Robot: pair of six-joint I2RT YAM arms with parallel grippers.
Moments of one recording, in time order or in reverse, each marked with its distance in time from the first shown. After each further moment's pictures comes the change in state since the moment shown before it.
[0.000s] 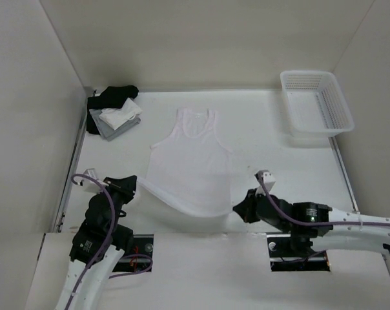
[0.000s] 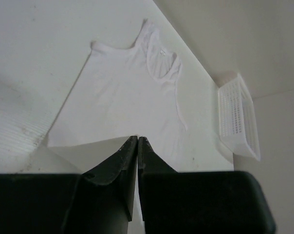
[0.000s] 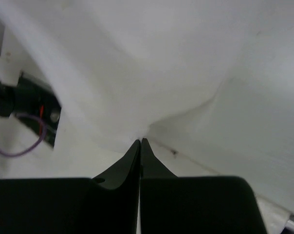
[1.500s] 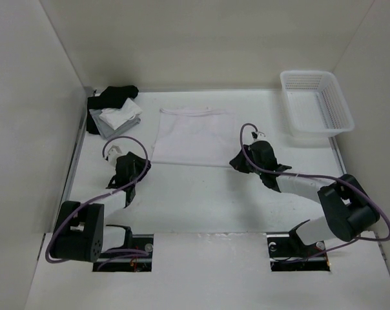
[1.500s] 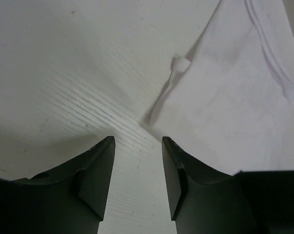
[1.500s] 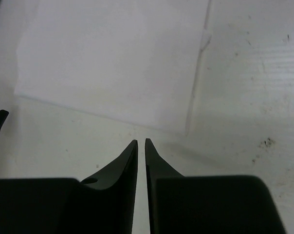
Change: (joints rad) left arm 0.248 1.213 -0.154 1.066 0.131 0.048; right arm -0.966 0.799 0.055 0.851 -0.532 -0.349
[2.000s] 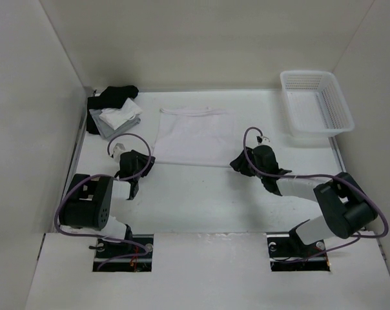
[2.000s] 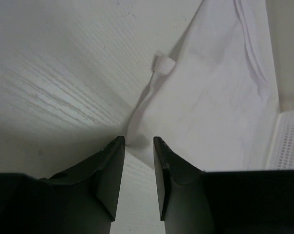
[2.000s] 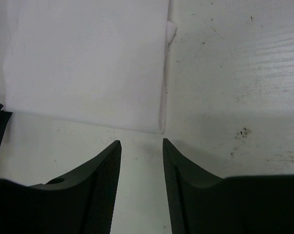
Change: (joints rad) left arm 0.016 0.276 0.040 0.248 0.129 -0.122; right arm -0.014 0.018 -0.099 0.107 0.041 0.067
